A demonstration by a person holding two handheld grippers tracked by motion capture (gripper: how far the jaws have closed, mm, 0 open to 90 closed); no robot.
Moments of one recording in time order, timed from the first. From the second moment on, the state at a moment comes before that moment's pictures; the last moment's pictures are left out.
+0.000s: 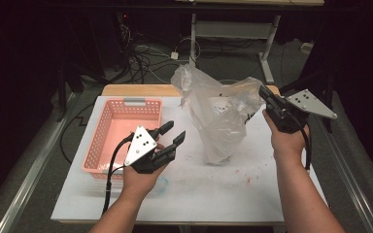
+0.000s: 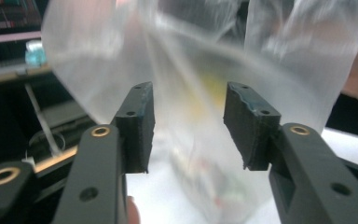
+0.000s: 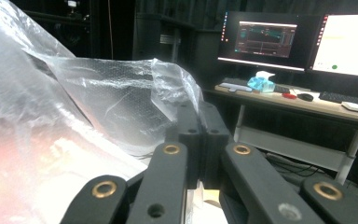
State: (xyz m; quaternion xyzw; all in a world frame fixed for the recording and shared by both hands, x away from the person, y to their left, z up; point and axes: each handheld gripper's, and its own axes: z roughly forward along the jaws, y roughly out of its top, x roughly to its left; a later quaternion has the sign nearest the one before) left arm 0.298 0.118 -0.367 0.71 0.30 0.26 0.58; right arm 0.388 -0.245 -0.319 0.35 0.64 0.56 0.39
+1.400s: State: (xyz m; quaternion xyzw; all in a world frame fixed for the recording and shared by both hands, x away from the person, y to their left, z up) left arm 0.280 0.124 -0.438 0.77 0.36 0.17 0.49; right arm 0.337 -0.258 -0.323 0.31 0.67 0.57 0.35
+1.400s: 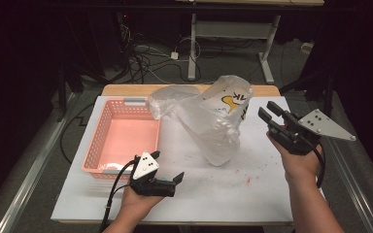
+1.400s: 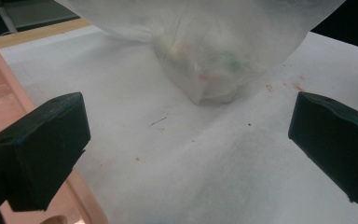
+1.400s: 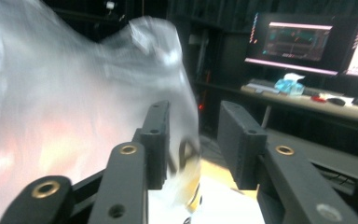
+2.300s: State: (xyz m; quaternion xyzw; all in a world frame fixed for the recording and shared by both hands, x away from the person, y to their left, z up) left arm 0.261 0.174 -0.444 0.76 0.39 0.19 0.48; right arm 0.318 -0.254 -0.455 0.37 0.77 0.46 0.23
